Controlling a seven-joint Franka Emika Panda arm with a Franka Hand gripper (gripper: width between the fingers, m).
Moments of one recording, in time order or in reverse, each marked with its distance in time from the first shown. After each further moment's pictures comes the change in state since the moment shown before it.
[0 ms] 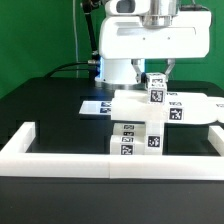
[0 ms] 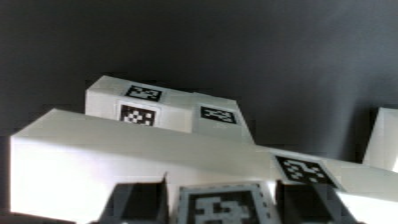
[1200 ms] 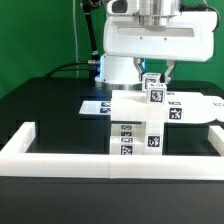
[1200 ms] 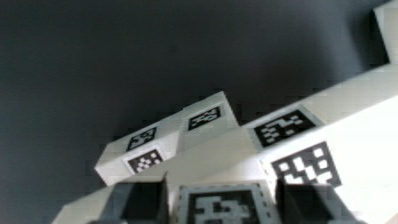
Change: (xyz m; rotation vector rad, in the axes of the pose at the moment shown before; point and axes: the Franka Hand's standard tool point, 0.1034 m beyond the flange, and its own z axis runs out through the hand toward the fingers) arm 0.000 -0.005 0.000 0.003 -0.001 0.648
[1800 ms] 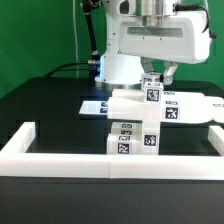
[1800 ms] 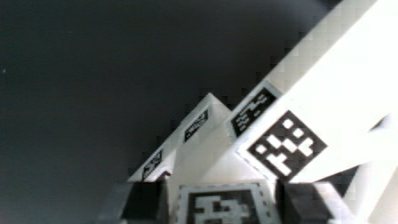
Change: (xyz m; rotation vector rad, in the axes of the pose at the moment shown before) arm -0.004 -0.006 0.000 0.022 -0.016 0.424
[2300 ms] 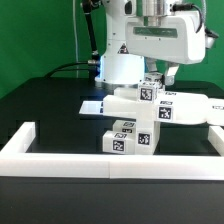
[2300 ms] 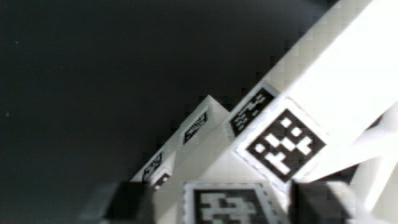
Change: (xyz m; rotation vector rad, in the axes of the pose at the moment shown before) arm -0.003 -0.003 -0.001 0.010 -0.013 0.093
